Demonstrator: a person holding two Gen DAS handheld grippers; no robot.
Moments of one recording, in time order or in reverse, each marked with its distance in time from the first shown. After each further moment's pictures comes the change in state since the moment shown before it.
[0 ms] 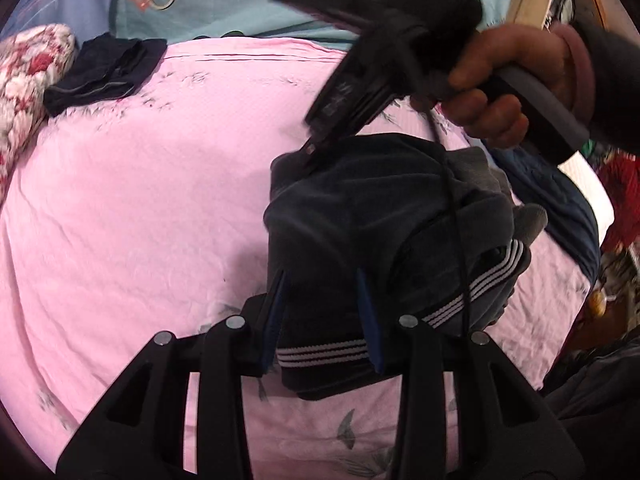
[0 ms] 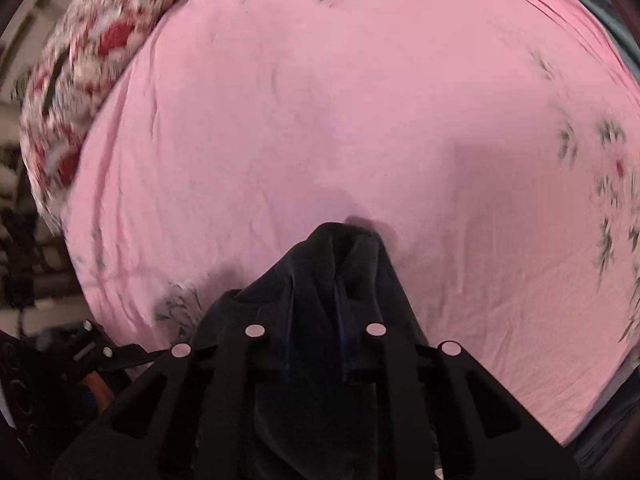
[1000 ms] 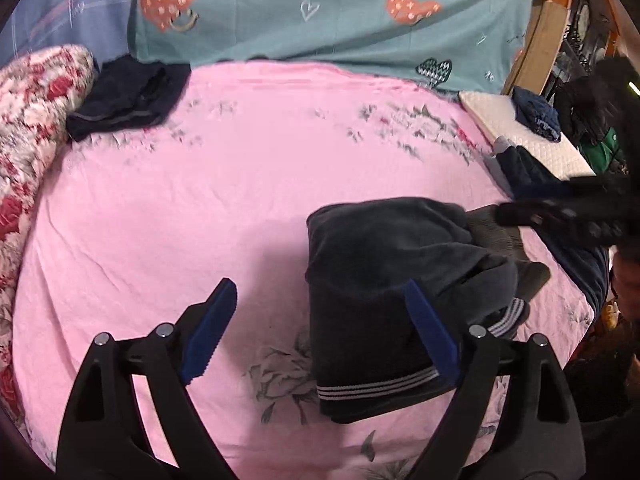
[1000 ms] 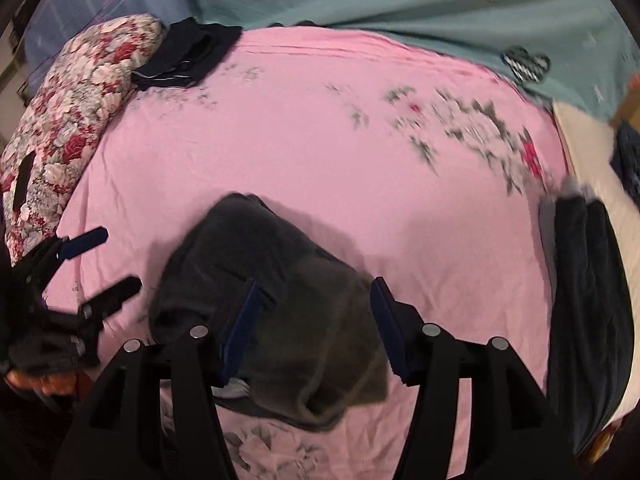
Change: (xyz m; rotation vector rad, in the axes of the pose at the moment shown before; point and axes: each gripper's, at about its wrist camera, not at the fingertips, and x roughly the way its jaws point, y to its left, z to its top) left arm -0.010 0.016 0.061 -0.020 0.023 0.069; right arm -0.095 0.009 -0.167 0.320 -0.416 -0.313
